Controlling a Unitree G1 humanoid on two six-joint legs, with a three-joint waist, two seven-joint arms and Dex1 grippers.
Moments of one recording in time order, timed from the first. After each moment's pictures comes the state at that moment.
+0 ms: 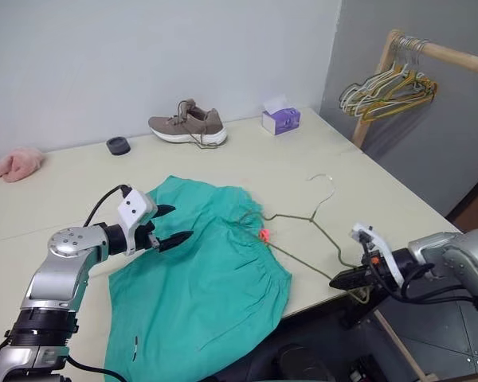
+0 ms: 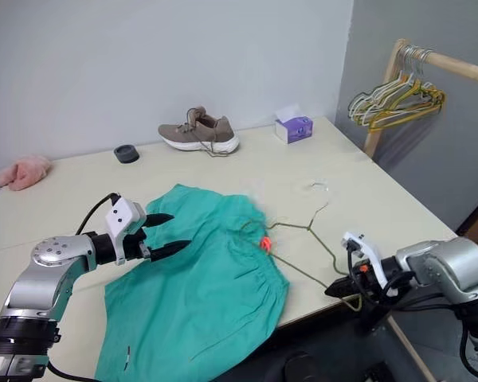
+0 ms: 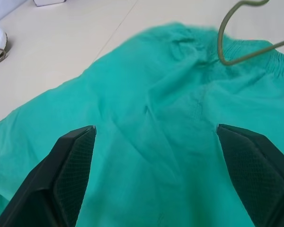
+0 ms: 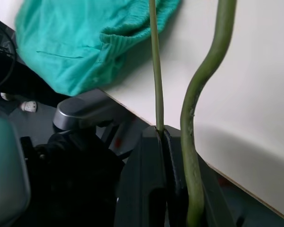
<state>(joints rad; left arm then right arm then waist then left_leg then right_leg) -0.23 0.76 0.09 0.09 -0.29 0.25 -0.99 -0.38 -0.91 0.22 -0.23 0.67 1.31 1.02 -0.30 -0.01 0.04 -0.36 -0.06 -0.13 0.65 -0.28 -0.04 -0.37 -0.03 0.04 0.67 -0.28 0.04</state>
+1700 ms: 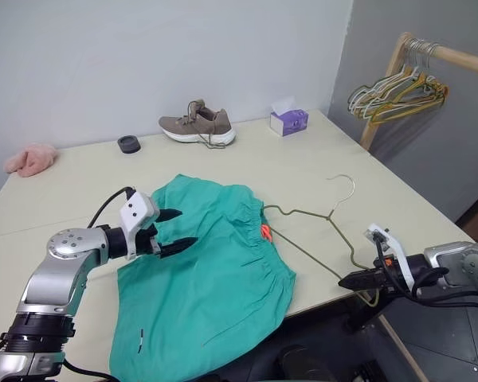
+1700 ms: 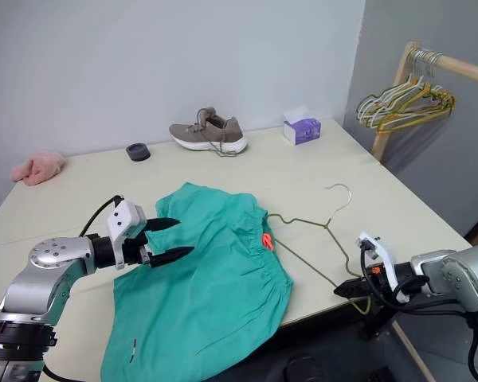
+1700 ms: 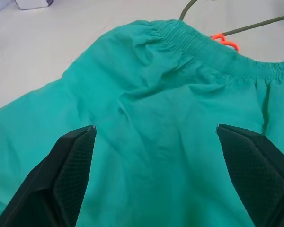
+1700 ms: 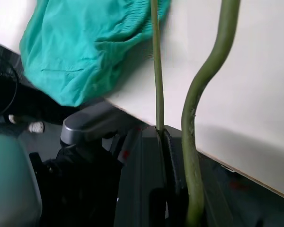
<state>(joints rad) -0.20 0.78 0.09 0.02 -0.34 0.29 -1.03 -0.29 -0.93 0.03 -0.28 0.79 1.43 0.96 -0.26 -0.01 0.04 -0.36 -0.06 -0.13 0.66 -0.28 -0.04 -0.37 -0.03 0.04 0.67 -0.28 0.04</state>
